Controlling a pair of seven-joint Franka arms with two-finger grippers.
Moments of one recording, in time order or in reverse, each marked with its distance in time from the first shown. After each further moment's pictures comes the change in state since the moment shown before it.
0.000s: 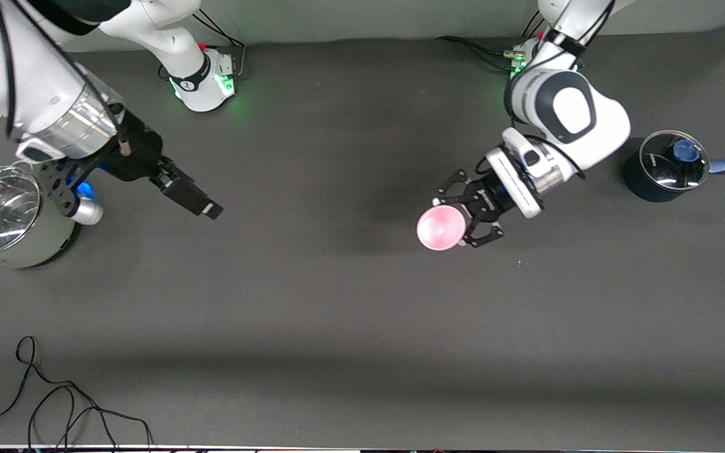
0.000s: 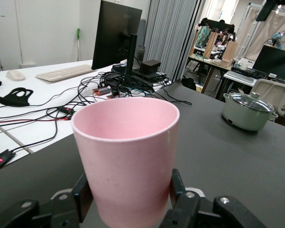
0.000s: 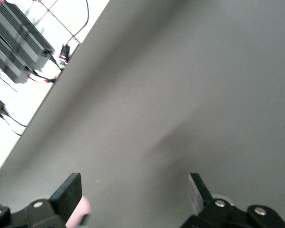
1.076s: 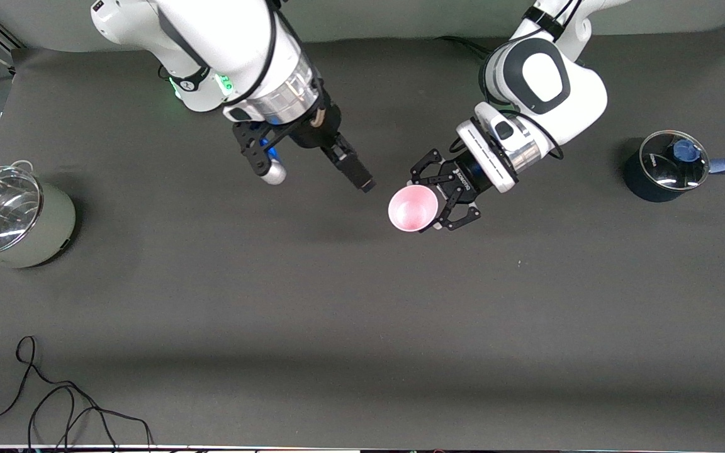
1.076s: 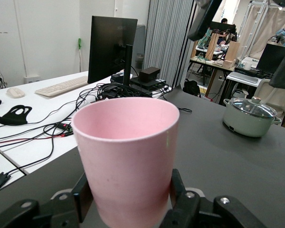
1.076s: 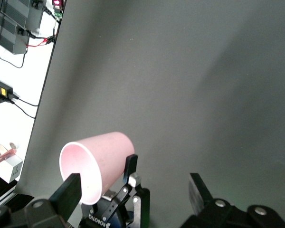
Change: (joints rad) left arm -0.088 -0.037 -0.001 0.061 -0.026 0.104 -0.026; right arm 0.310 0.194 0.001 0.161 -0.029 0.114 0.461
